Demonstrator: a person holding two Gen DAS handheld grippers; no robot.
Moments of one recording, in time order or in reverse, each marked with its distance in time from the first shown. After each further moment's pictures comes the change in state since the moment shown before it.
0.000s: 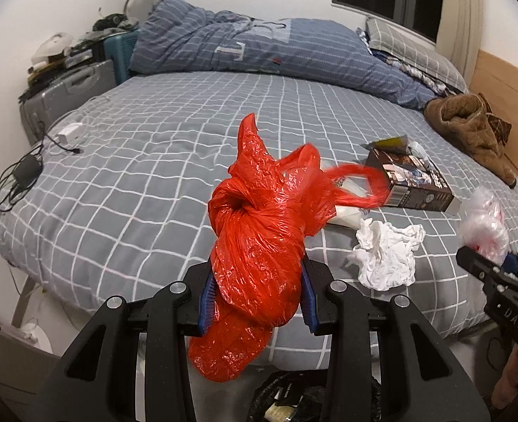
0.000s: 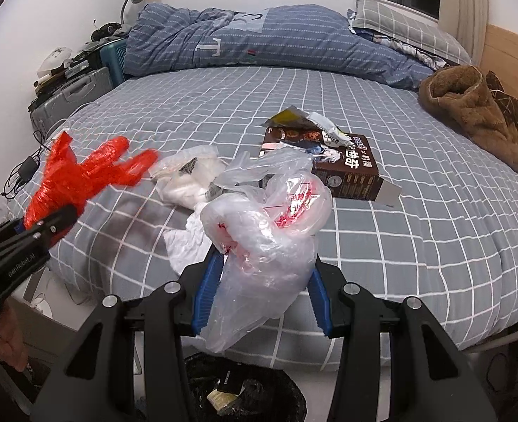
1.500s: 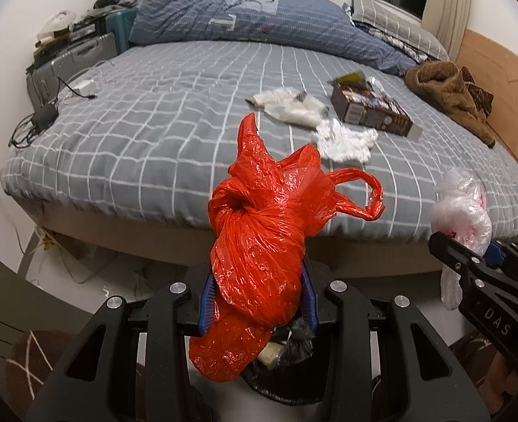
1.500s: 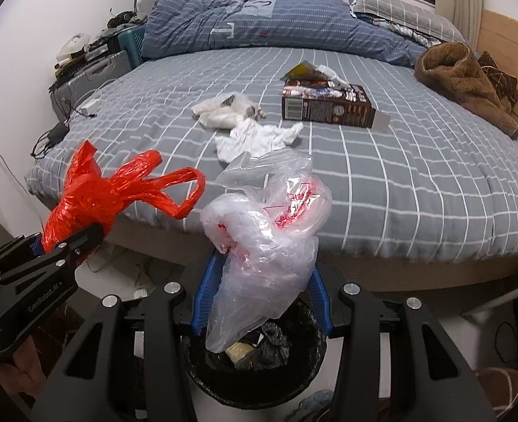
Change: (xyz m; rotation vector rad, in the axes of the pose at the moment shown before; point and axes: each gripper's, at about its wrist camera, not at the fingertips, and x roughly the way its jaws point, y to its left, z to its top) left arm -0.078 -0.021 -0.109 0.014 0.127 -0.032; right arm -0.078 0.031 -0.107 0.016 0.062 0.032
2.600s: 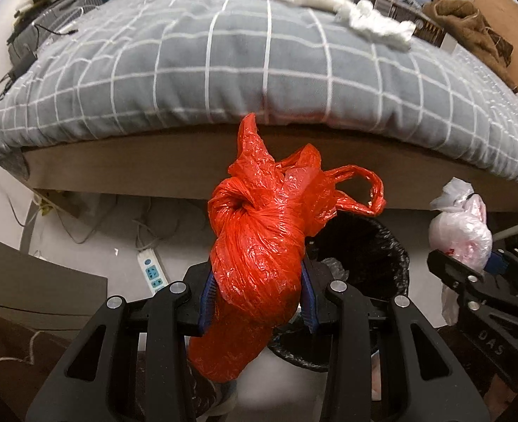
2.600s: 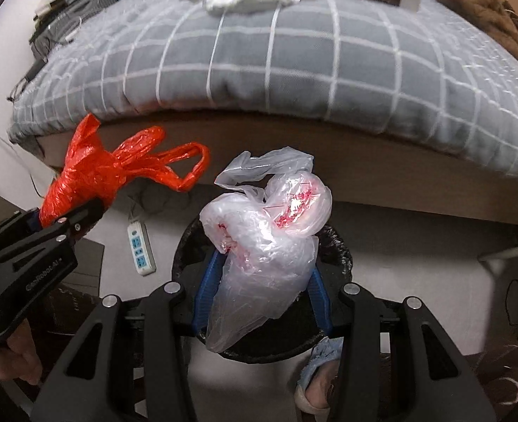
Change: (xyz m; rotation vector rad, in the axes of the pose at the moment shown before) left arm 0.089 0.016 -0.061 0.039 0.250 0.043; right arm 0.098 0.008 -0.073 0.024 0.323 0.017
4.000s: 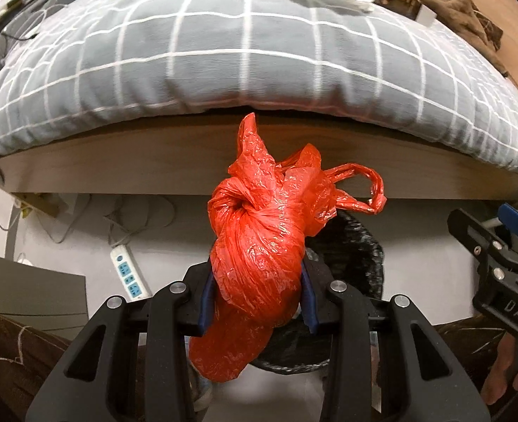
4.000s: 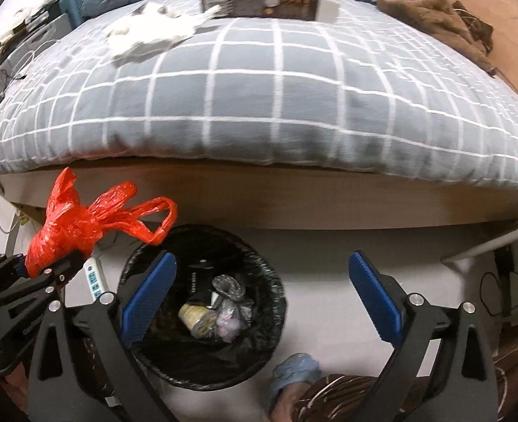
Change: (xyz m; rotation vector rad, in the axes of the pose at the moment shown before) left arm 0.022 -0.059 0.004 0.042 0.054 -0.061; right arm -0.025 -0.075 0.010 0.117 -0.134 -0.180
